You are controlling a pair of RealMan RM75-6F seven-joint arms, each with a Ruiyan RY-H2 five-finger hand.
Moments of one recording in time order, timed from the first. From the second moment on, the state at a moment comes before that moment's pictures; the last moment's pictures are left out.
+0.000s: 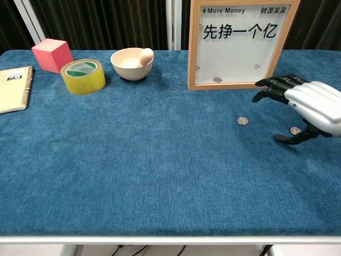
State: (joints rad) left arm -0.06 -1.22 -0.03 -1.41 1.49 1.49 -0.04; right arm 0.47 -1.74 0.02 -0.98 -1.58 1.27 -0.04
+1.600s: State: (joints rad) left arm -0.09 -1.24 -0.04 -1.34 1.47 1.45 -0.12; right arm 0.56 -1.72 0.10 -1.12 -1.42 1.04 -0.09
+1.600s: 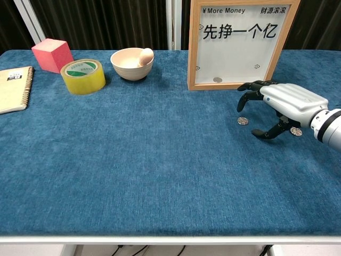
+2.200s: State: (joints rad) left arm -0.09 -1.24 -0.04 -1.34 1.47 1.44 -0.12; right arm 0.56 -1.72 0.10 -1.11 -1.41 1.04 -0.09
